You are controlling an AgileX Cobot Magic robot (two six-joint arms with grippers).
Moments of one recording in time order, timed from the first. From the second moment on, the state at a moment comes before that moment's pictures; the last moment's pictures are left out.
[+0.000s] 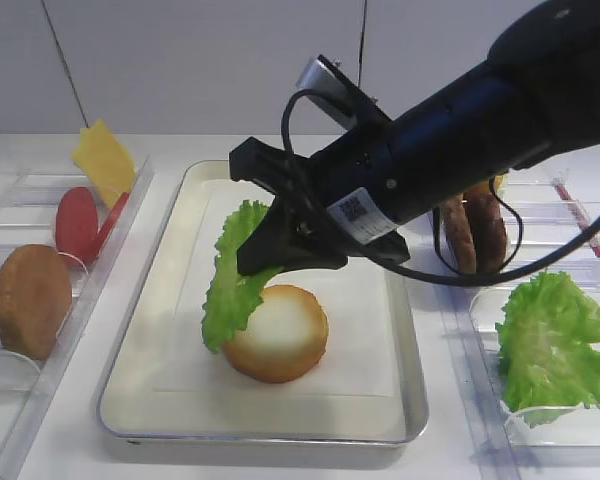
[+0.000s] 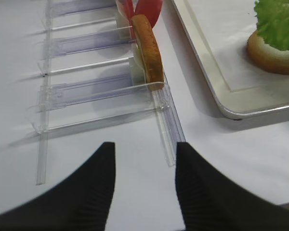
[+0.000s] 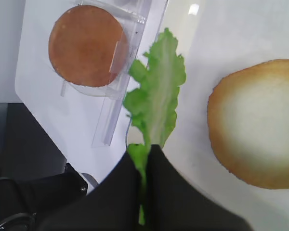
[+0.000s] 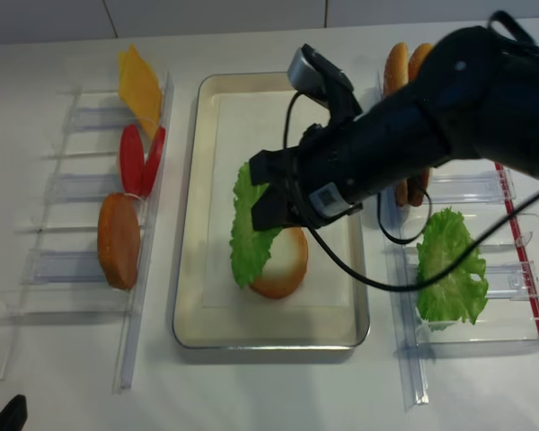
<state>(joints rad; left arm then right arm) -0.08 -0.02 -0.49 -0.05 1.18 0.08 0.53 1.61 -1.02 1.12 0.78 -0.46</state>
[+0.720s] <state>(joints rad) -0.08 -0.02 -0.49 -0.05 1.18 0.08 0.53 1.72 -1.04 0.87 0.78 -0.39</state>
